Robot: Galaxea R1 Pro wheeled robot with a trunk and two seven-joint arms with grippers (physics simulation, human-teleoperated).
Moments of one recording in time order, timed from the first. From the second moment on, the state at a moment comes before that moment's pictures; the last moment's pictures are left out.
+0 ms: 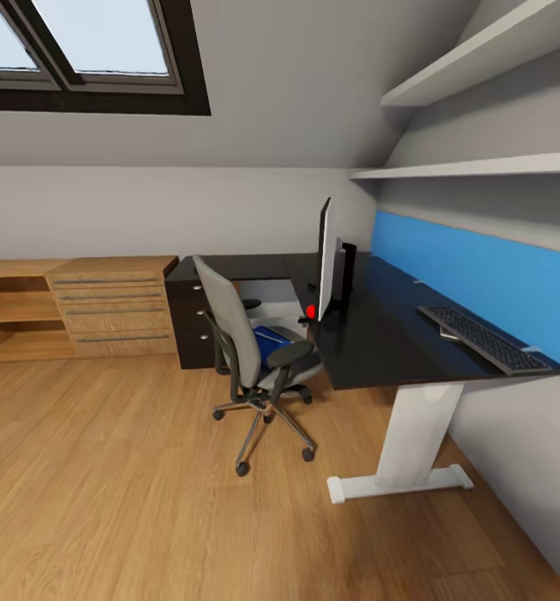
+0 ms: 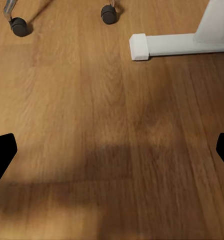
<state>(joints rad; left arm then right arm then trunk) -0.03 -0.02 0.11 -0.24 0.15 -0.49 0.15 -0.19 0.08 0.04 -0.18 0.04 -0.60 -0.06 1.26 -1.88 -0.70</state>
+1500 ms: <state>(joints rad) -0.03 -0.09 0.09 -0.66 0.13 -0.22 0.22 -0.29 0.14 0.05 -0.39 0.07 -0.53 -0.09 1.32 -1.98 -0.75</state>
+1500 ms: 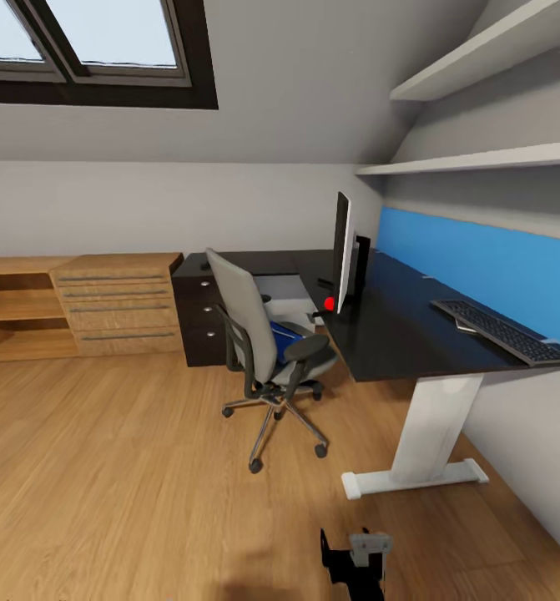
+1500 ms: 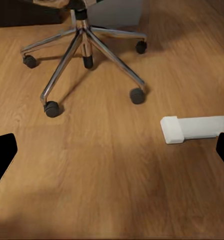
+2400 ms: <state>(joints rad) -0.03 -0.13 -0.06 -1.47 0.13 0.38 0.28 -0.70 0.17 0.04 -0.26 -0.17 -0.37 -0.16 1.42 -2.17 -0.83</state>
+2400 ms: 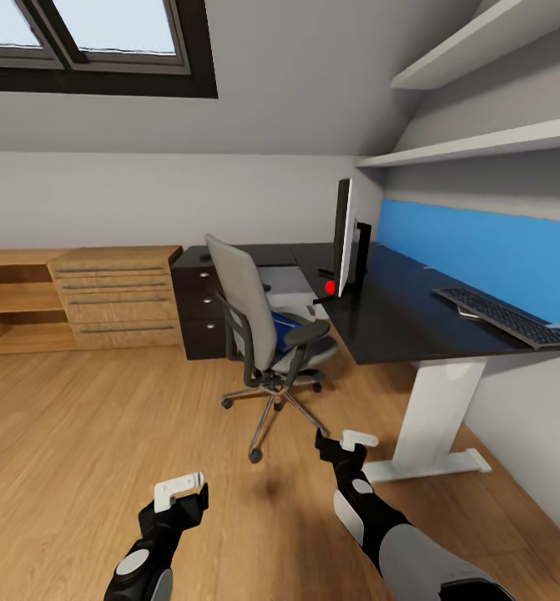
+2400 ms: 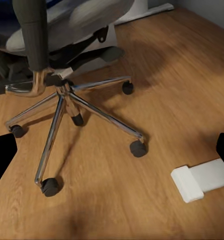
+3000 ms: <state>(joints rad) -0.02 -0.15 -0.20 -1.48 0.13 0.38 0.41 -0.71 0.17 0.04 -0.25 -0.16 -0.23 -0.16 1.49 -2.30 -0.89</state>
